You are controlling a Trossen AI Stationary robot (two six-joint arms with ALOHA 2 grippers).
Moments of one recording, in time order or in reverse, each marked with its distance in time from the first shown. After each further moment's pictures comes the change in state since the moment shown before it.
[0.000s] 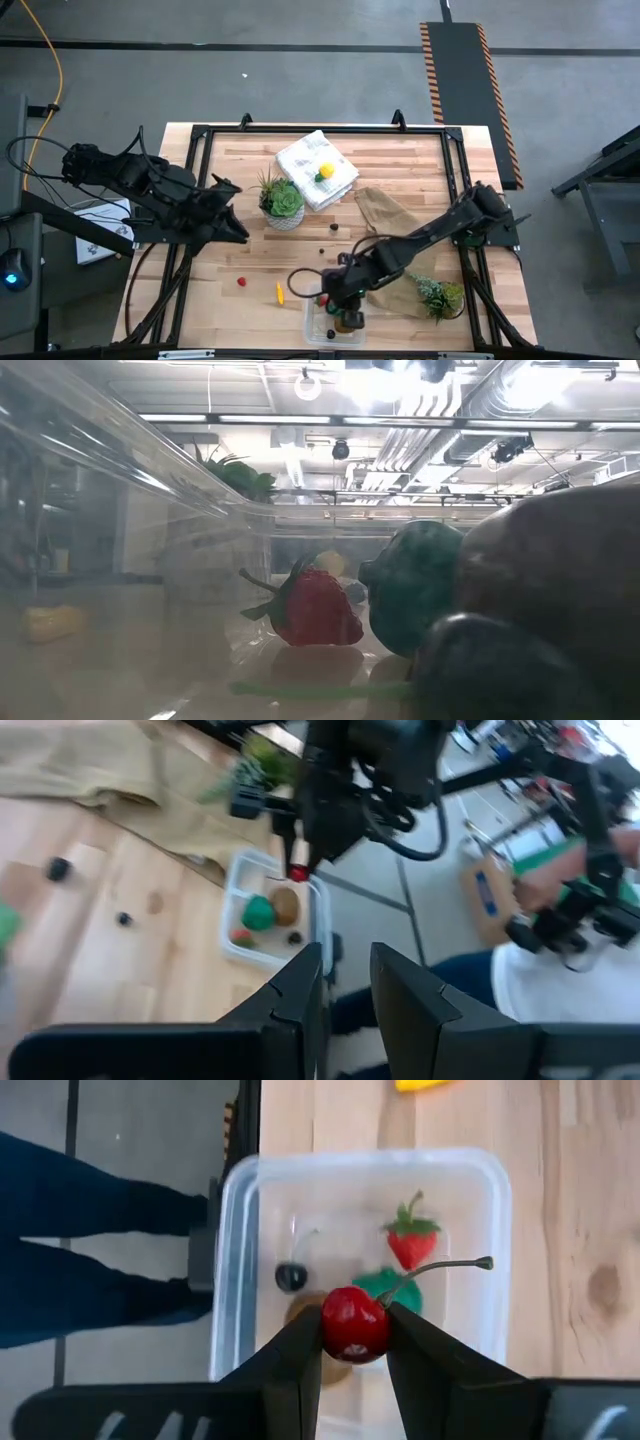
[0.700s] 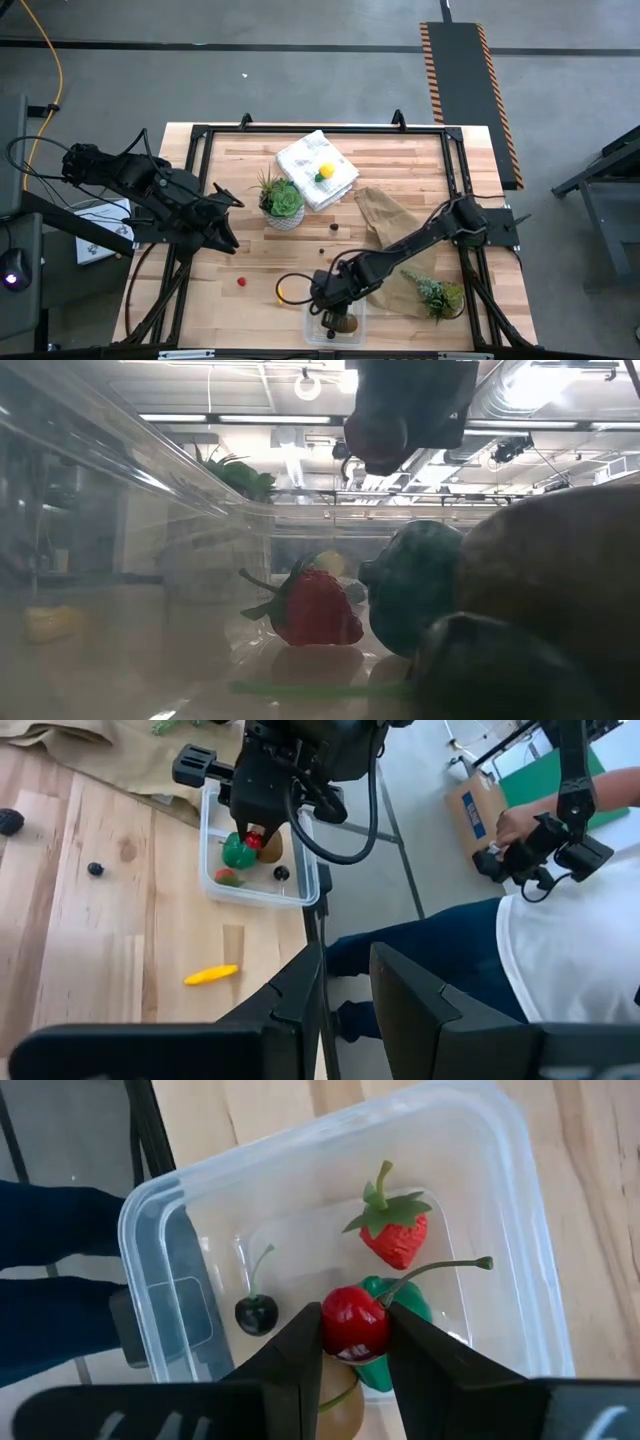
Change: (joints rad) left arm 0.000 -0.001 0.000 -0.111 0.146 0.111; right arm -0.001 0.174 0.064 -0.005 0.015 0.262
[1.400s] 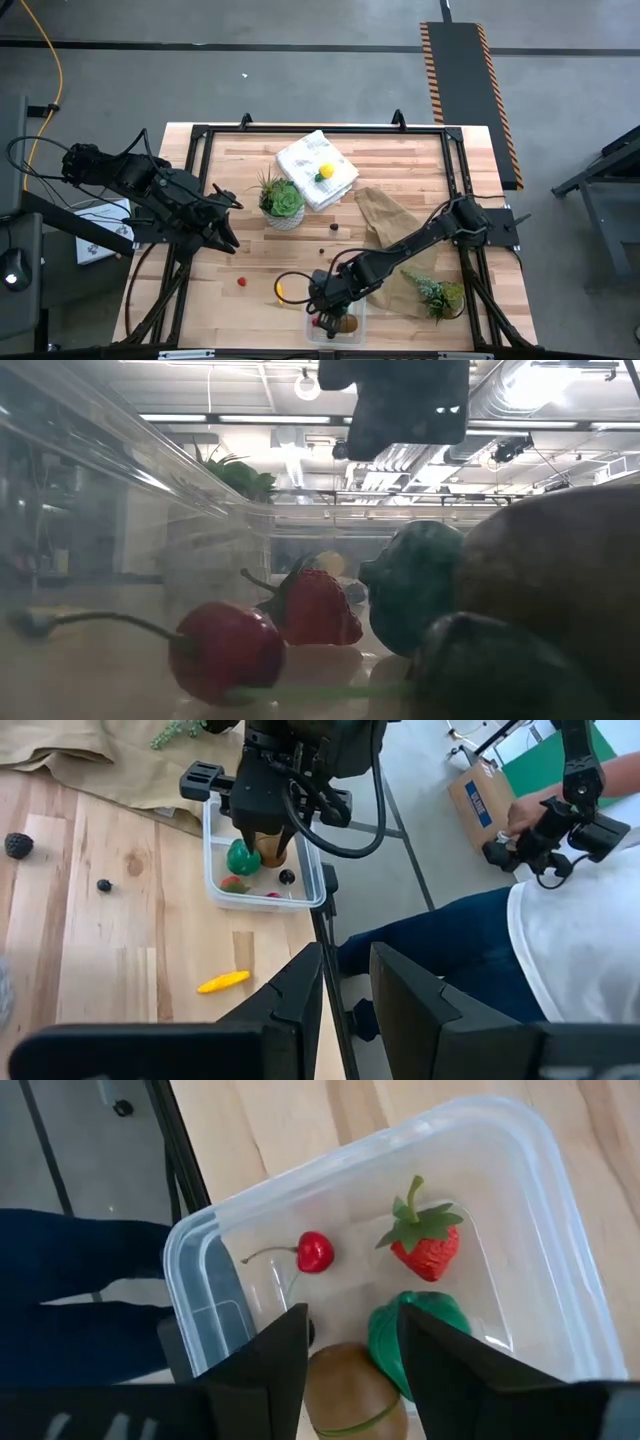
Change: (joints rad) left arm 0.000 0.000 0.000 -0.001 -0.007 0.072; right arm 0.002 0.000 0.000 0.061 -0.014 0.095
